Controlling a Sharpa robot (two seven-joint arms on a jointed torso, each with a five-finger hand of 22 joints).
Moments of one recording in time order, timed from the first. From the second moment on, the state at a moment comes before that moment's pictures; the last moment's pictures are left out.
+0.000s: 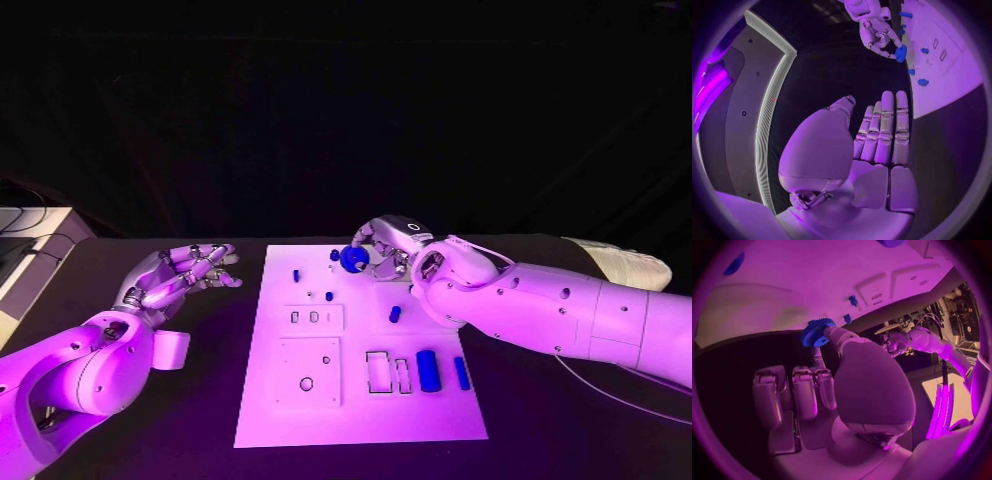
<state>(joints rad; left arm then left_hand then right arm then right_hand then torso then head) 0.97 -0.95 0.29 1.55 -0.21 -0.26 0.39 1.43 -0.11 0.22 0.28 0.25 0.89 0.21 0.22 0.18 1.09 0.15 0.07 0.07 1.05 0.09 0.63 0.47 0.17 0.95 0.19 0.51 0.23 1.30 -0.69 -0.07 1.36 -1.51 -0.52 -0.17 1.42 -0.23 0.44 0.22 0.32 0.96 0.16 0.22 0.28 1.47 0.07 1.56 1.31 1.47 0.01 1.56 1.31 0.01 1.46 0.11 1.57 1.31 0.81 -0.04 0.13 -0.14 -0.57</state>
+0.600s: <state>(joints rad) 0.97 -0.95 0.29 1.55 -0.21 -0.26 0.39 1.44 -0.12 0.22 0.28 0.25 0.89 0.21 0.22 0.18 1.09 0.15 0.07 0.07 1.04 0.09 0.63 0.47 0.17 0.95 0.19 0.52 0.23 1.28 -0.58 -0.08 1.29 -1.62 -0.53 -0.18 1.42 -0.23 0.45 0.21 0.32 0.96 0.16 0.22 0.28 1.47 0.07 1.56 1.31 1.47 0.00 1.56 1.31 0.01 1.46 0.11 1.57 1.31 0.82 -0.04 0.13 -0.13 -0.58</state>
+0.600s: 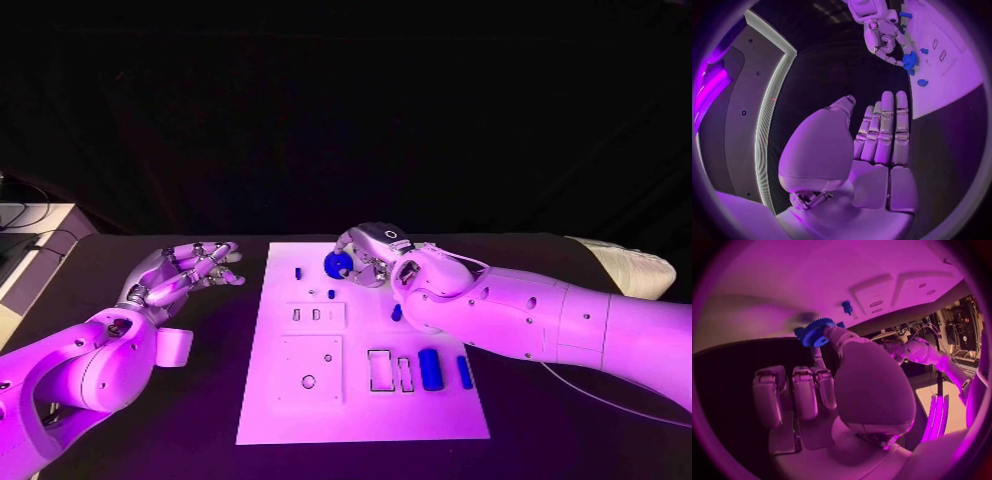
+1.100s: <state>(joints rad) 0.97 -0.95 0.29 1.55 -0.21 -0.26 0.39 1.44 -0.12 0.22 0.28 0.25 0.89 0.21 0.22 0.18 1.09 0.15 0.07 0.07 1.04 0.09 0.63 0.47 0.17 0.95 0.19 0.52 0.23 1.27 -0.55 -0.08 1.25 -1.65 -0.54 -0.20 1.41 -0.24 0.45 0.21 0.30 0.96 0.16 0.22 0.28 1.47 0.07 1.56 1.31 1.47 0.00 1.56 1.31 0.01 1.46 0.11 1.57 1.31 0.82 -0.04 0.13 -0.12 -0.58</state>
